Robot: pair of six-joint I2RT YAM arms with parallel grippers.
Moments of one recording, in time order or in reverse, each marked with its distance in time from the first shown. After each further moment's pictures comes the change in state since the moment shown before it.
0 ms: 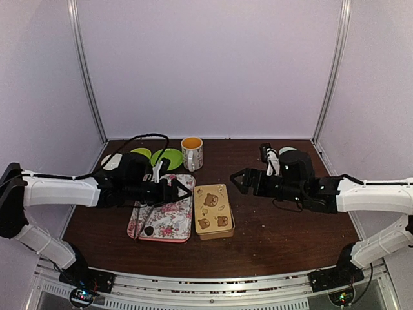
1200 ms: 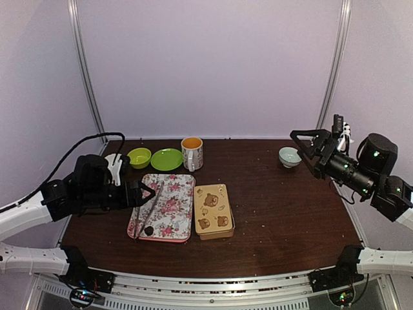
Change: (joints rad) left arm 0.000 -0.553 -0.067 -0.492 -0.270 0.035; right arm -0.083 -0.587 0.074 -0.276 0.004 0.212
